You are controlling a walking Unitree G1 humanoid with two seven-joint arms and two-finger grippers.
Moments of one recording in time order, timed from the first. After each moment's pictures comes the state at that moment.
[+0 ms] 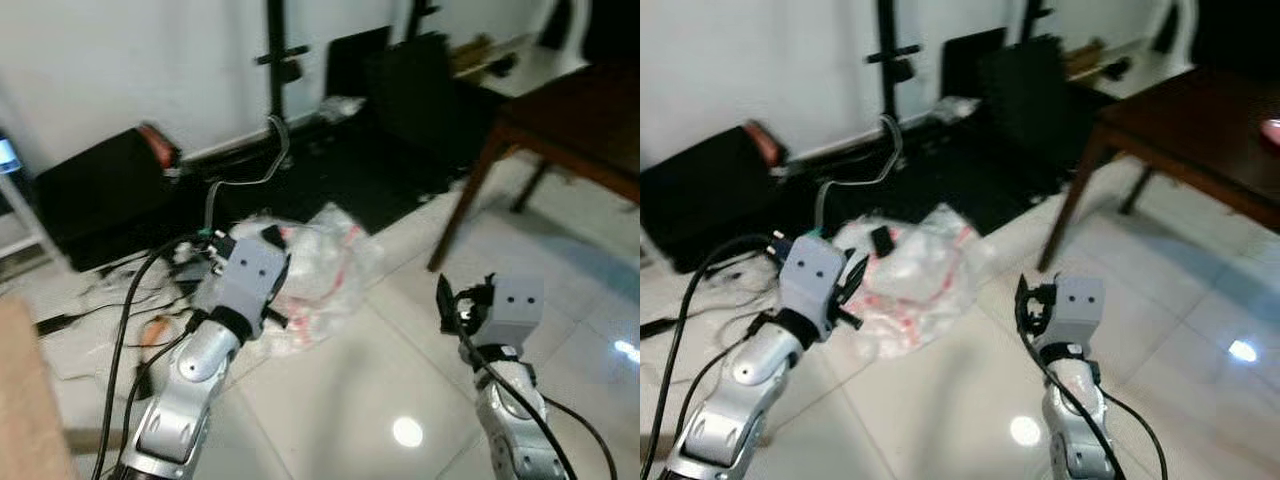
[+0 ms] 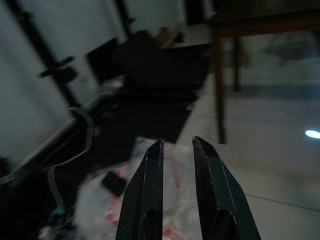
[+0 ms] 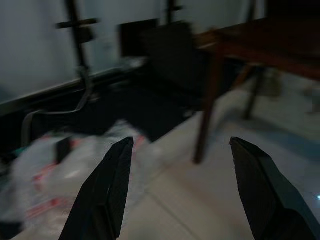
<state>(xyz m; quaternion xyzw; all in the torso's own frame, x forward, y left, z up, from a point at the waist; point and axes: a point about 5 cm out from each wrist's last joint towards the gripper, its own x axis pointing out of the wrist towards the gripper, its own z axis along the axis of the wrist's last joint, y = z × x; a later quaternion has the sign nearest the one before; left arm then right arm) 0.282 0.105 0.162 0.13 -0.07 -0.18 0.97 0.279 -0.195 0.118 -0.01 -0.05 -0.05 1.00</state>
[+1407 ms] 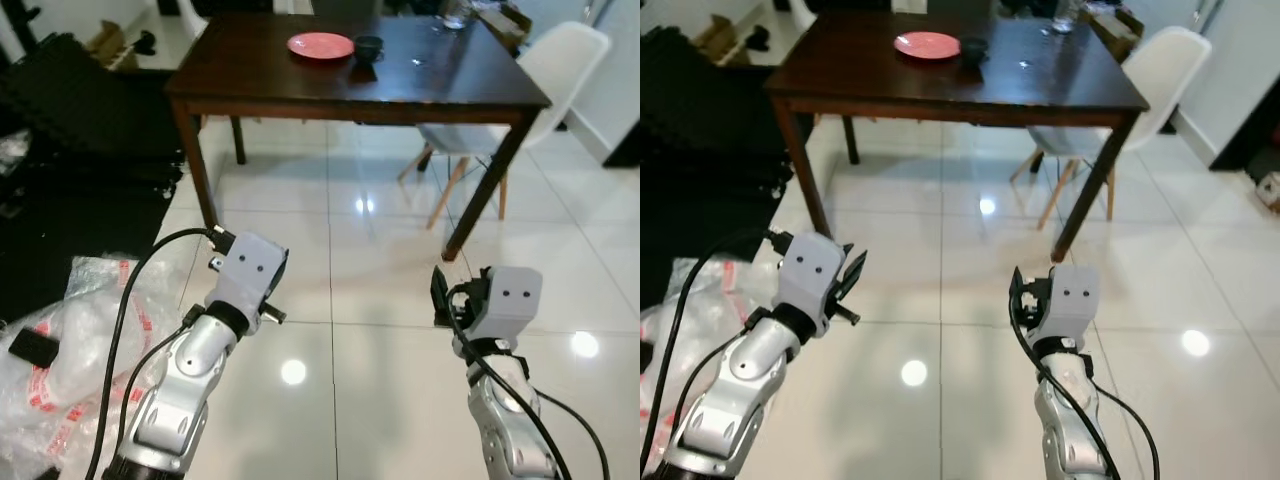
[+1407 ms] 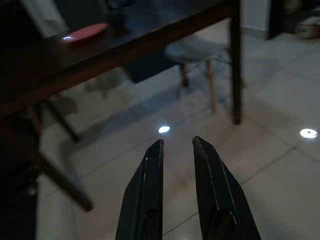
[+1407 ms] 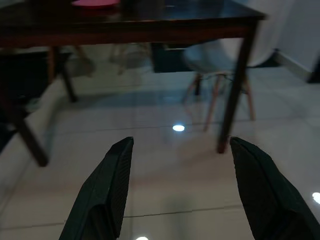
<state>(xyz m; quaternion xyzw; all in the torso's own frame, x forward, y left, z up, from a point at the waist) 0.288 0.107 0.164 0.13 -0.07 -0.18 0.97 0.282 -0.186 0.121 0.00 -0.06 -0.04 1.00</state>
